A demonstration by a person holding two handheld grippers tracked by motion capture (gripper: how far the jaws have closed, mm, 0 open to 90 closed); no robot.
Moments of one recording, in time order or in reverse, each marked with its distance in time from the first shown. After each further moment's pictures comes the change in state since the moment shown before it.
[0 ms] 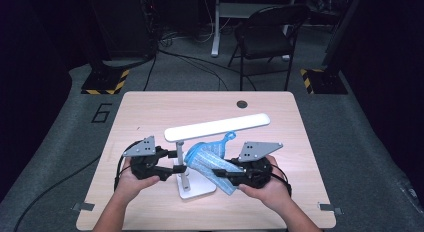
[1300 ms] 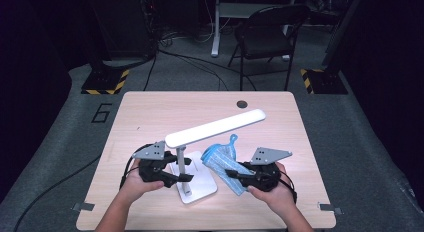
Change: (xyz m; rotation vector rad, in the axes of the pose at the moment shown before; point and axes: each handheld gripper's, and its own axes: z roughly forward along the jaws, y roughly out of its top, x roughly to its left) left arm -0.002 -0.004 0.019 0.047 -0.140 0.047; right arm -0.020 -0.048 -0.003 -0.004 -0.110 0.097
